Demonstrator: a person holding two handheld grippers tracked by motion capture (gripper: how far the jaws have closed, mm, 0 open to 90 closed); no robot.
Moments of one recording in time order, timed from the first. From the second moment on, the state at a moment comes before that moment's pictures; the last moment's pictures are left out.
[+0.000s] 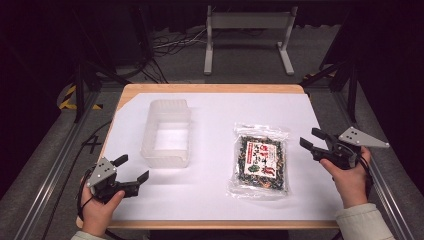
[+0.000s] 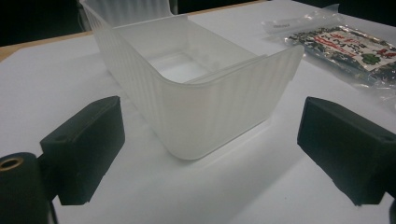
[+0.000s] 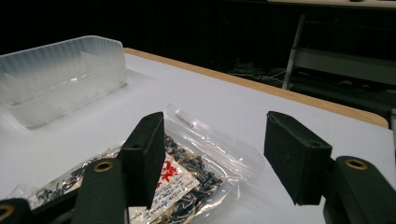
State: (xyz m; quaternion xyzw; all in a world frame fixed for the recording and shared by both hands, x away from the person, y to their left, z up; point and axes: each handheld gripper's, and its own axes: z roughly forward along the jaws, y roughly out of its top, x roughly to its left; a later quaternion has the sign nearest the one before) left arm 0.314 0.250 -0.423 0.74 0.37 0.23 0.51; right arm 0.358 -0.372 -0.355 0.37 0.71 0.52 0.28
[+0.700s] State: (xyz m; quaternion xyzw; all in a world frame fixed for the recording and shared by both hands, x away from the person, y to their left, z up) left arm 0.316 0.250 -0.424 0.74 0.37 0.23 0.51; right arm 0.420 -0.368 -0.345 0.36 0.71 0.55 0.25
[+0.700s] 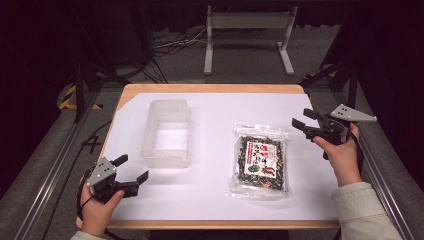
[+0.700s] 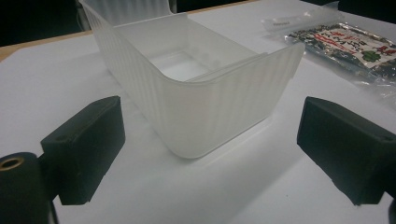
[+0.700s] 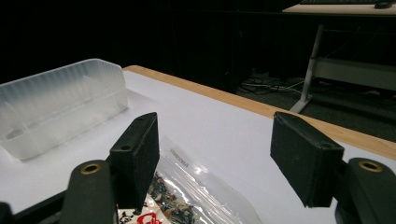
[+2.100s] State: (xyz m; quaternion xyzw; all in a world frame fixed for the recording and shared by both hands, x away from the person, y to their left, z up) left arm 0.312 0.245 -0.425 0.76 0.35 0.25 0.49; right arm 0.477 -0.360 -0.429 0.43 0.76 0.46 0.15
